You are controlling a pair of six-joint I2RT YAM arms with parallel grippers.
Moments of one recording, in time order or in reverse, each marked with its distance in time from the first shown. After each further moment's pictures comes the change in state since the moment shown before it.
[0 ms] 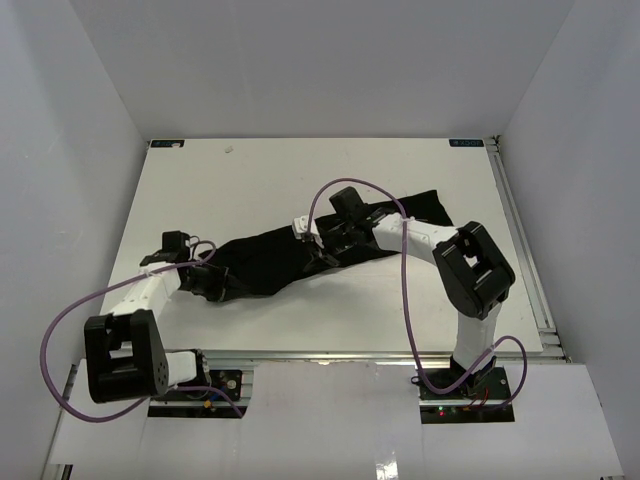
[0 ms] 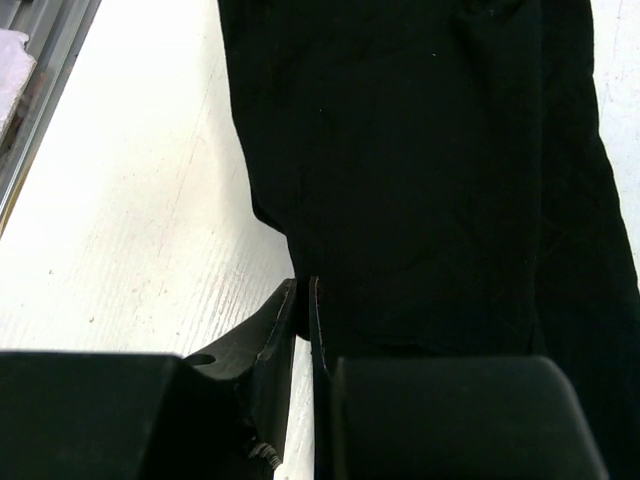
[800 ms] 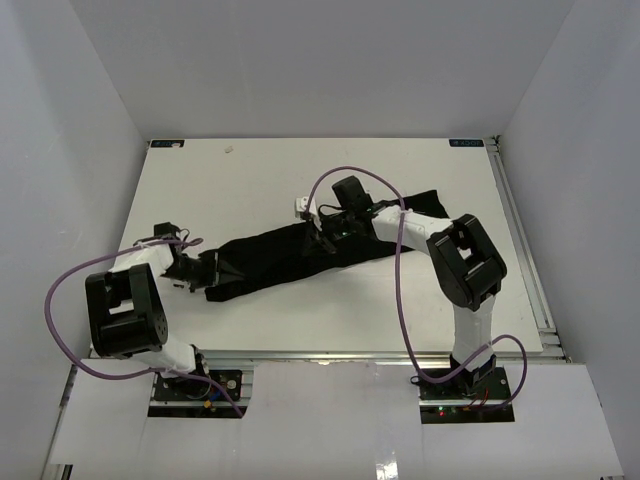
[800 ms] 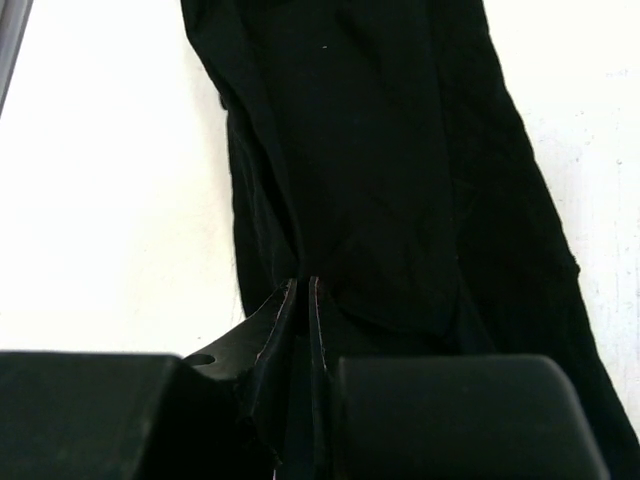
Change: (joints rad) left arm 0.102 0.245 0.128 -0.080 0.068 -0.196; right arm -0.055 0.068 0.065 0.092 0.024 0.189
